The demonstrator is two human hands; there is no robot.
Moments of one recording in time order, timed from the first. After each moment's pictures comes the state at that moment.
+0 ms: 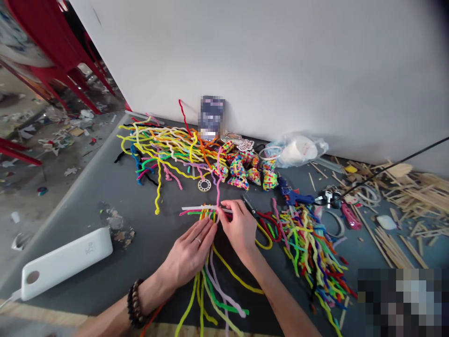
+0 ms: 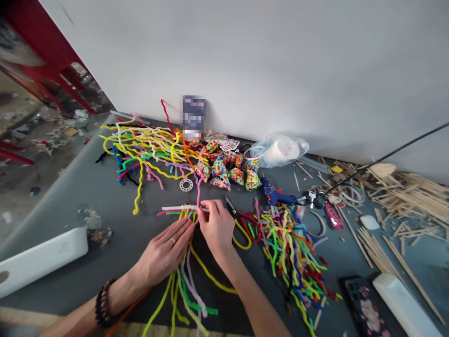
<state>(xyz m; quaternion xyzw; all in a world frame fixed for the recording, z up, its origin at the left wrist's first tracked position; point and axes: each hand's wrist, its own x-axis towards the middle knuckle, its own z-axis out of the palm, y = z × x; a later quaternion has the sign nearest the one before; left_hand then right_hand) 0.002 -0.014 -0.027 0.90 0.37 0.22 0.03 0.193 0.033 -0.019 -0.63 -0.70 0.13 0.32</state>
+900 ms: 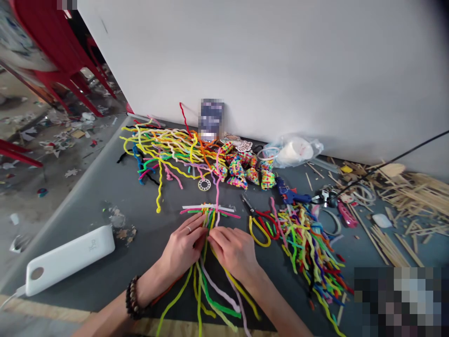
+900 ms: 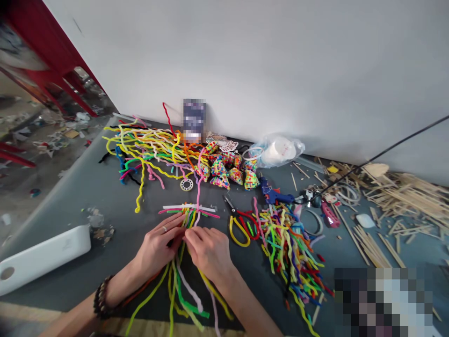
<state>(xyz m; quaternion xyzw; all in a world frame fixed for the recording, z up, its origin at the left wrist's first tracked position) -0.005 -0.007 -0.029 0.80 0.44 0.36 0.19 0.192 -0.016 0.003 -0.46 -0.86 0.10 0.22</state>
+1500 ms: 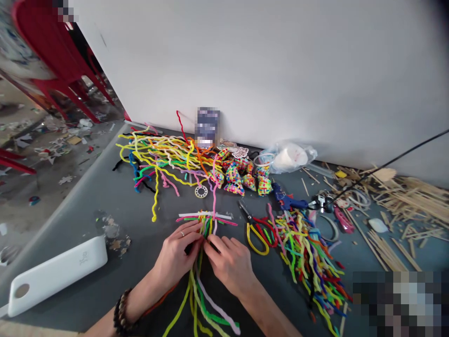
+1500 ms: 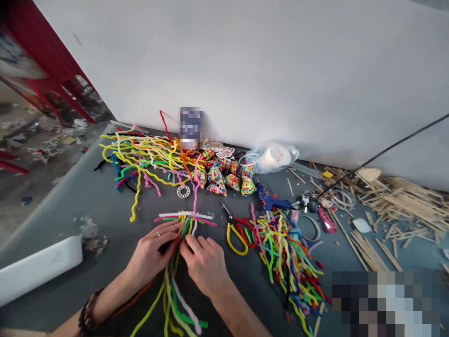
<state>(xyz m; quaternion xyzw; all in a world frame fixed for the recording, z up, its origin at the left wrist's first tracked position) -0.007 0.000 -0.018 0.77 0.45 0.38 0.24 0.190 -0.022 -0.005 -0.46 -0.88 0.02 0.16</state>
